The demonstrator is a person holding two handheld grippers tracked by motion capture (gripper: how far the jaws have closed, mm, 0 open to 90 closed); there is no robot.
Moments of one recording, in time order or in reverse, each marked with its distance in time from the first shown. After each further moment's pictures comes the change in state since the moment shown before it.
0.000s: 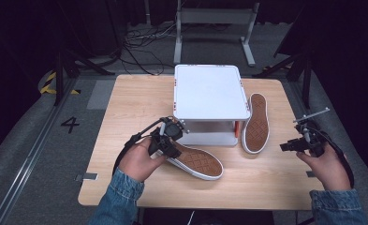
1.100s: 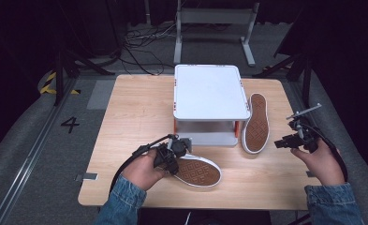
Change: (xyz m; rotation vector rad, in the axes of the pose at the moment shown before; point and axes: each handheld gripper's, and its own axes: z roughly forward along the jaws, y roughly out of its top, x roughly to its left) left arm -0.014 -0.015 0.050 0.270 -0.069 0.015; right arm 0.010 0.019 0.007 0.001 0.011 -0.054
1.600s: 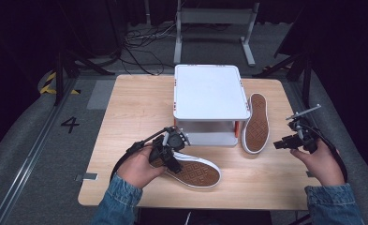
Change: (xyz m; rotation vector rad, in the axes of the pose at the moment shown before) left arm 0.000 0.000 -0.032 -0.225 0.124 0.087; right arm -0.002 -0.006 0.000 0.003 0.012 0.016
